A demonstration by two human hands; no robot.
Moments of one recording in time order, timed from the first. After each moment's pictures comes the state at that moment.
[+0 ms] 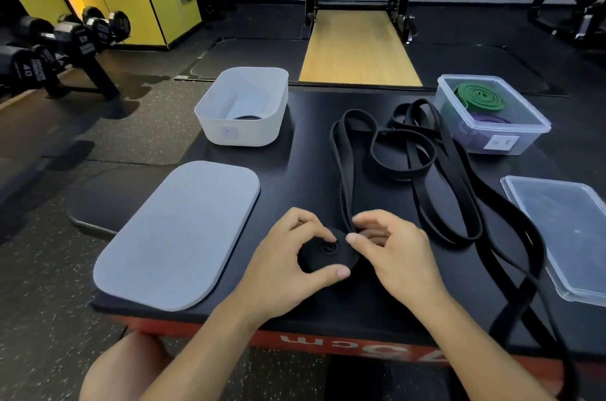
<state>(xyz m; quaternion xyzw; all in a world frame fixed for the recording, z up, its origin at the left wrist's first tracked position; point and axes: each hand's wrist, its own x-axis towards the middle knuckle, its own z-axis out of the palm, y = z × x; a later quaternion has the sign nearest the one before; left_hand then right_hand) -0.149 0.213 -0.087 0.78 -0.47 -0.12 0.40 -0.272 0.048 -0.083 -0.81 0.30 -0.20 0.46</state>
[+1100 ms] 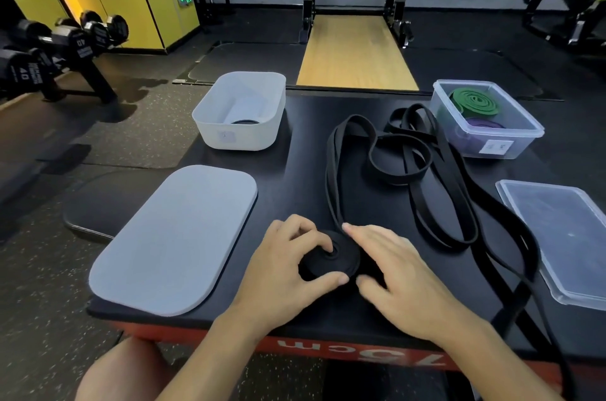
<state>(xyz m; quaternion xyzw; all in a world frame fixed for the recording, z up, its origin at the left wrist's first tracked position) -0.153 0.213 -0.090 0.80 -0.49 -0.04 0.35 -0.302 0.039 -0.085 -0.95 0.13 -0.05 0.26</state>
